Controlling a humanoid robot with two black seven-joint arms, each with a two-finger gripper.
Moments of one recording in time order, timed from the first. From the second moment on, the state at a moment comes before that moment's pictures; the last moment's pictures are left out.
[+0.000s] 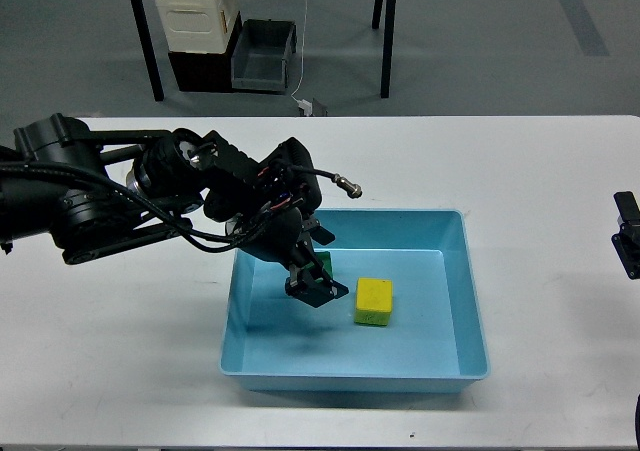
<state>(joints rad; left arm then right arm) -1.26 0.34 -0.01 -1.21 1.90 -0.49 -0.49 -0.18 -0.16 1.64 1.54 -1.08 0.28 0.35</state>
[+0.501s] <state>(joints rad) -0.85 0.38 -0.69 -1.22 1.05 -0.48 -0.49 -0.07 -0.16 1.52 1.54 -0.64 0.29 0.24</state>
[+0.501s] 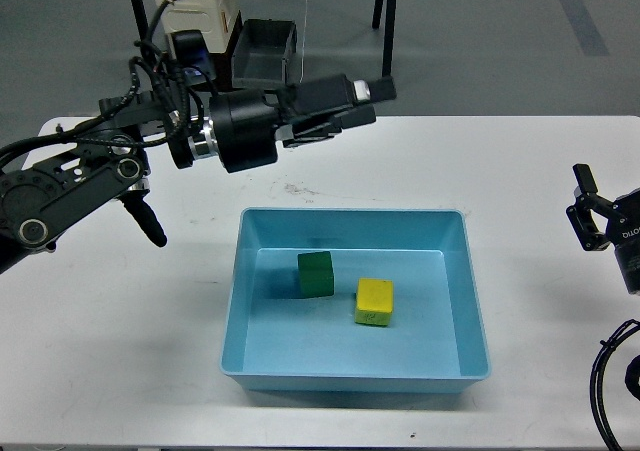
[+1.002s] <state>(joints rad) -0.46 0.50 -0.90 -1.38 -0.16 -0.35 -0.42 -0.19 -0.10 1.54 1.54 -0.01 0.40 0.04</state>
